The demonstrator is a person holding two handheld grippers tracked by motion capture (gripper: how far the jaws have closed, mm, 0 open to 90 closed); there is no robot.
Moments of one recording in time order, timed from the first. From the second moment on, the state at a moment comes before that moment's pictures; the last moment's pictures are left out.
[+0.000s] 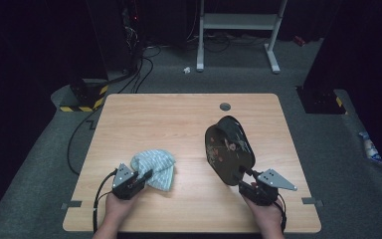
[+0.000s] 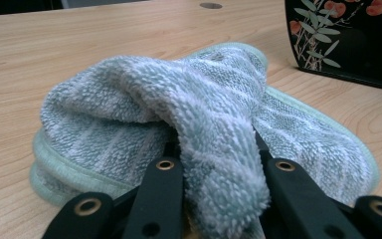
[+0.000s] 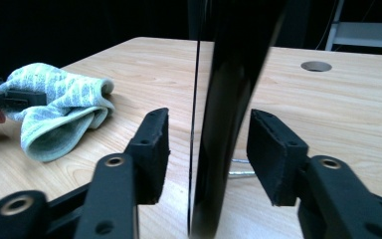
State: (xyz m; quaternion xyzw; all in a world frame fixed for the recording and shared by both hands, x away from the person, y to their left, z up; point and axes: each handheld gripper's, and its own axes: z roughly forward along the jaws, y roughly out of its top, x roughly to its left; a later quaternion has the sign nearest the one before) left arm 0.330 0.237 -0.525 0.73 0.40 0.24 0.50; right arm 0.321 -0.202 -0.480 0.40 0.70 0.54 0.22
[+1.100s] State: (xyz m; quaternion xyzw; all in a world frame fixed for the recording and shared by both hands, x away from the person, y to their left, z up) left arm 0.331 0.236 -0.525 0.73 0.40 0.23 0.50; right arm 0.305 -0.180 -0.503 0.38 0.74 0.52 0.17
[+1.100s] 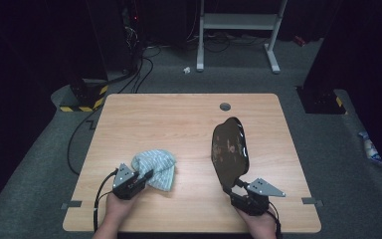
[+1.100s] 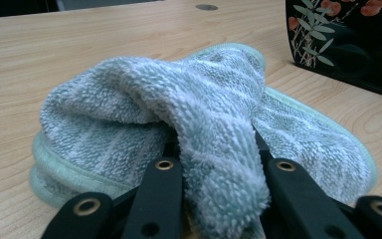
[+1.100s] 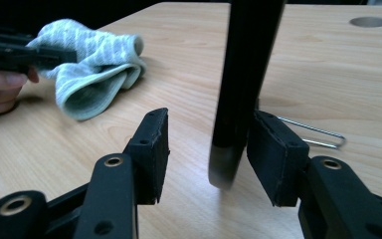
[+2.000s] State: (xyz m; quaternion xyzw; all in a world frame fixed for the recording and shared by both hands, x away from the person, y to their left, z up) left arm 0.329 0.235 -0.525 0.74 0.39 0.24 0.50; right arm 0.311 -0.137 -0.513 0.34 0.77 0.52 0.14
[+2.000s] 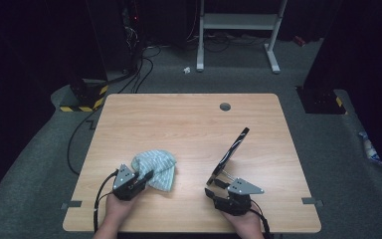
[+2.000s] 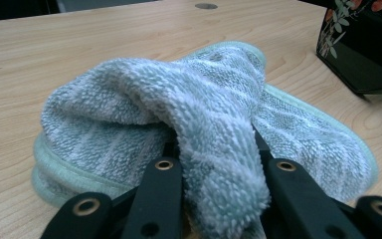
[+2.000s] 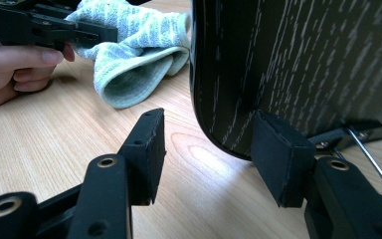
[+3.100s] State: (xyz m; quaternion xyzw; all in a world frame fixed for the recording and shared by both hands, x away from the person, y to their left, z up) left arm 0.329 0.235 -0.525 0.74 0.39 0.24 0.49; right arm 0.359 -0.185 -0.517 0.40 0.82 0.37 0.18
